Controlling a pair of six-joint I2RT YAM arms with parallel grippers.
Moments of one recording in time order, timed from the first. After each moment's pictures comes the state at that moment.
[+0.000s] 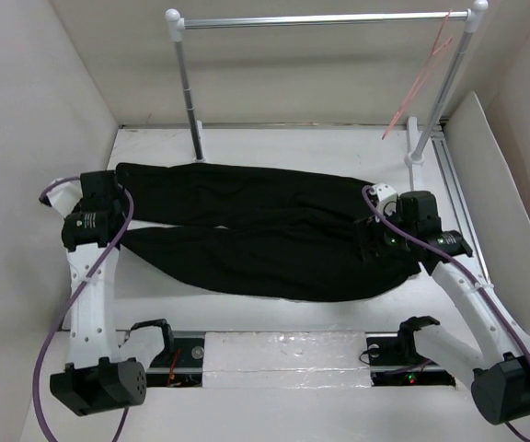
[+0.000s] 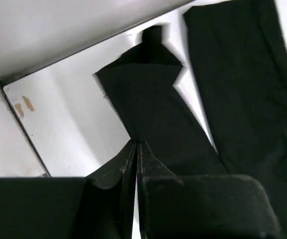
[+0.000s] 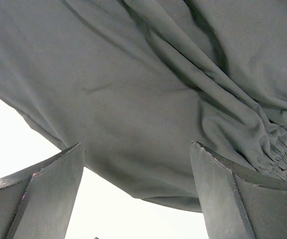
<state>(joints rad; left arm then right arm) 0.15 1.04 1.23 -1.08 -0.58 -0.79 0.22 0.95 0.80 -0.65 -0.35 -0.13</state>
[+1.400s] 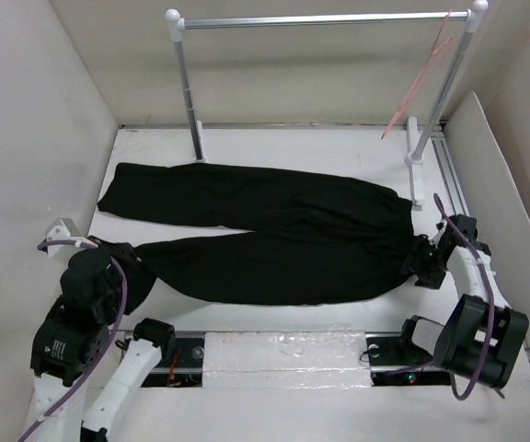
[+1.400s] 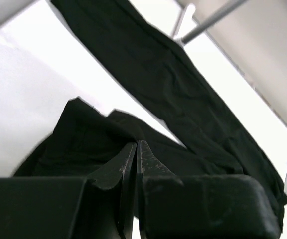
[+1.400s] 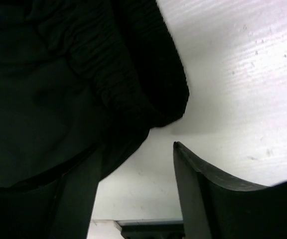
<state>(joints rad) -0.29 0.44 1.09 -1.11 -0.51 -0.82 -0.40 1.13 0.62 -0.76 -0.22 0.17</state>
